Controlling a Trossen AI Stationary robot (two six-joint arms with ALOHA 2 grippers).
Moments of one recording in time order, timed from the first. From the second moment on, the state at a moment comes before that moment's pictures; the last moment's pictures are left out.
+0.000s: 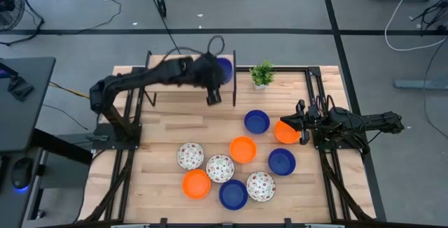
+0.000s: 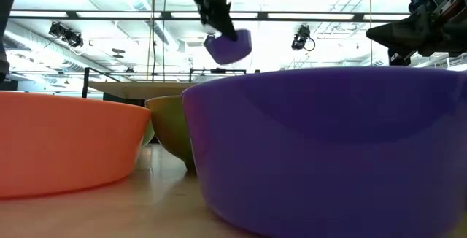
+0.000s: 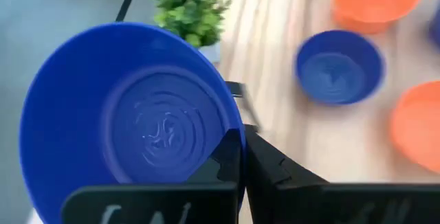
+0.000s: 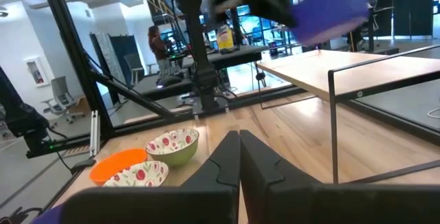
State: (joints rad) left arm 0.29 1.69 1.66 -0.76 -0.11 0.22; right arm 0.10 0.01 0.02 0.07 0.18 0.20
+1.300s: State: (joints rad) left arm 0.44 1.87 1.66 -0.62 -0.25 0.39; right arm 0.10 0.01 0.02 0.07 0.18 0.20
